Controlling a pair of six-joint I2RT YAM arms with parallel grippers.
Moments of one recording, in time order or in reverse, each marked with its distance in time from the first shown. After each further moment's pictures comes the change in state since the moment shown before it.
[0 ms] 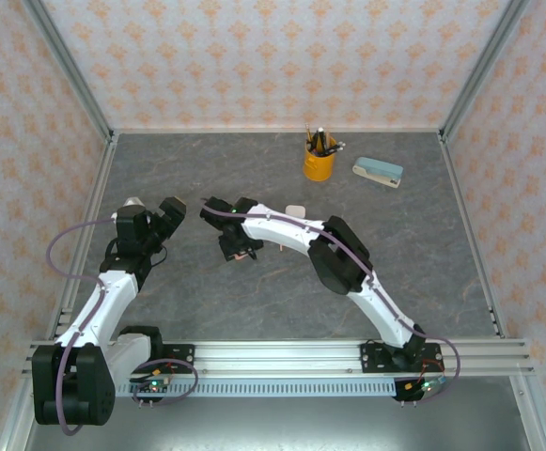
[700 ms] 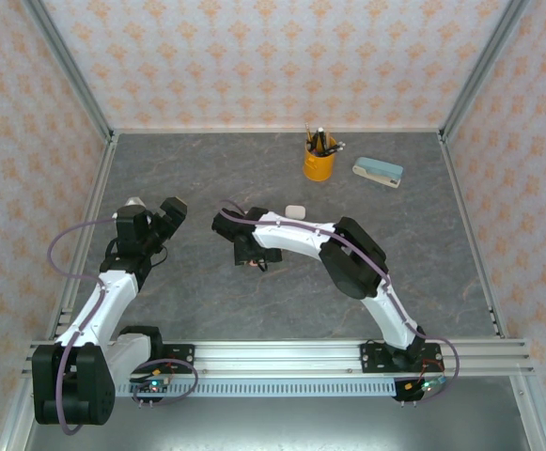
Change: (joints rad) left arm 0.000 0.003 0.000 0.000 0.019 0.000; right arm 0.013 -0.126 -0.223 0.029 0.082 0.315
